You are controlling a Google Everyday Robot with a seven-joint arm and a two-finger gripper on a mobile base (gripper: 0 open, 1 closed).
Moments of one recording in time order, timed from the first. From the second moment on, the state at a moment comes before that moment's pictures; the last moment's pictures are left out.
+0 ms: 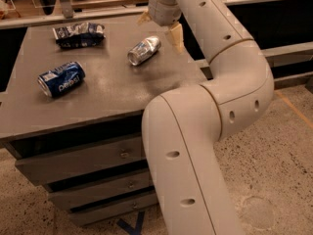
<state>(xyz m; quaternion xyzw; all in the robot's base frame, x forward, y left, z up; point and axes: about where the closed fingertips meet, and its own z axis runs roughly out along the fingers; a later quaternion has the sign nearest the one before) 0.772 -0.032 0.885 -0.92 0.37 -0.08 0.11</state>
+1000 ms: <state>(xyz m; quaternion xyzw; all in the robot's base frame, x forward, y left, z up) 0.772 0.000 0.846 -0.94 0.32 -0.05 0.09</state>
